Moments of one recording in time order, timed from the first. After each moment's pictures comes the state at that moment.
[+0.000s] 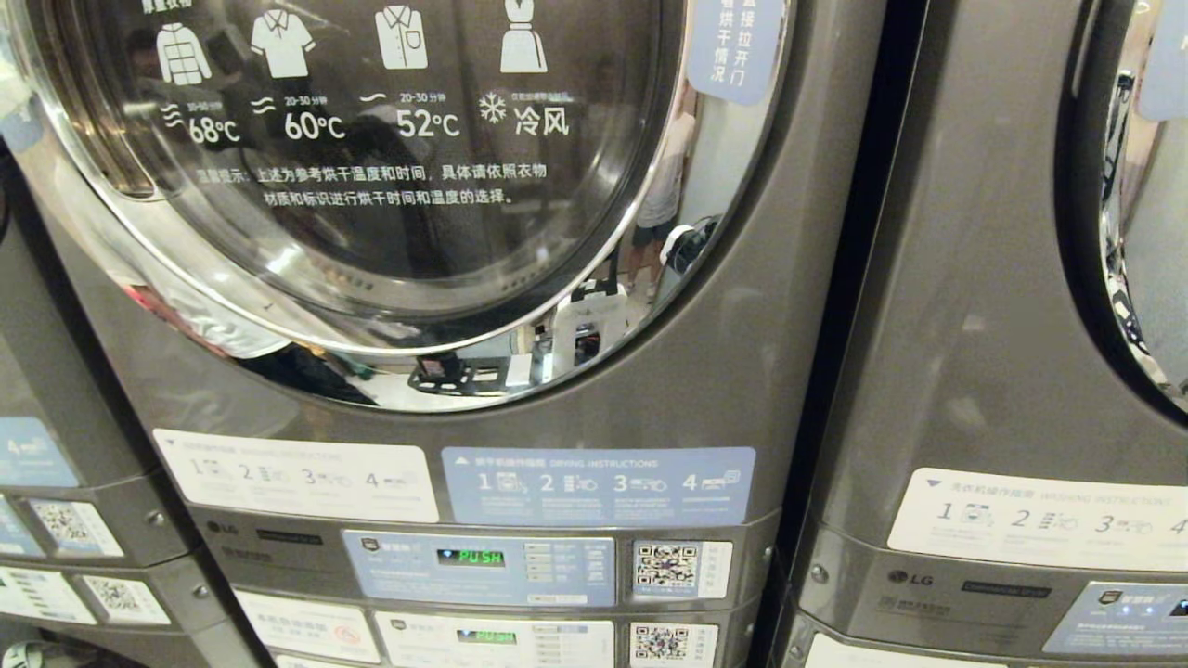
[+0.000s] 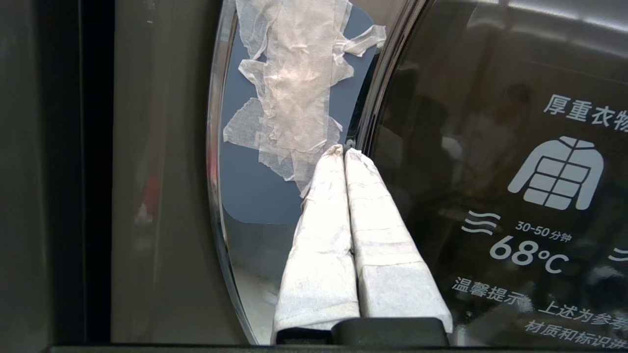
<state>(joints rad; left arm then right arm) 0.23 1.38 -1.08 -0.58 -0.25 -0.23 -0.01 0.00 0.00 0.00 0.02 -0.07</state>
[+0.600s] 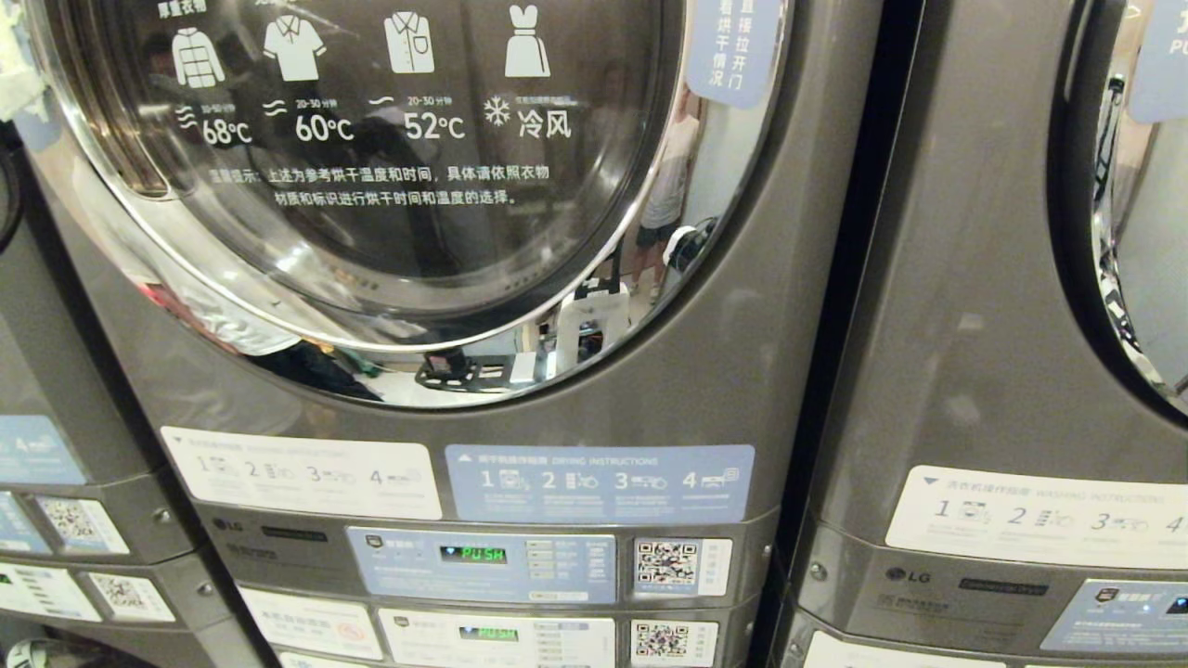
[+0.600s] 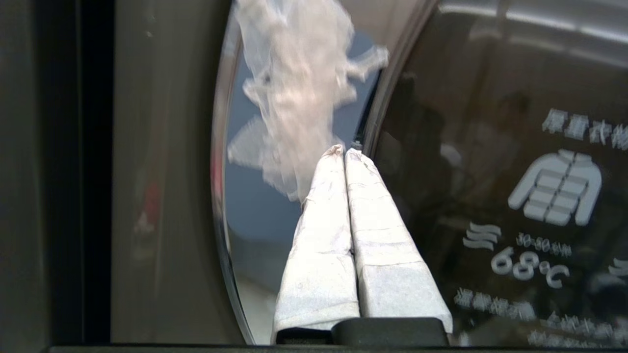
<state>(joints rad) 0.23 1.44 -1.13 -0.60 -0.25 -0.23 -0.01 0.00 0.00 0.00 0.02 -0.07</state>
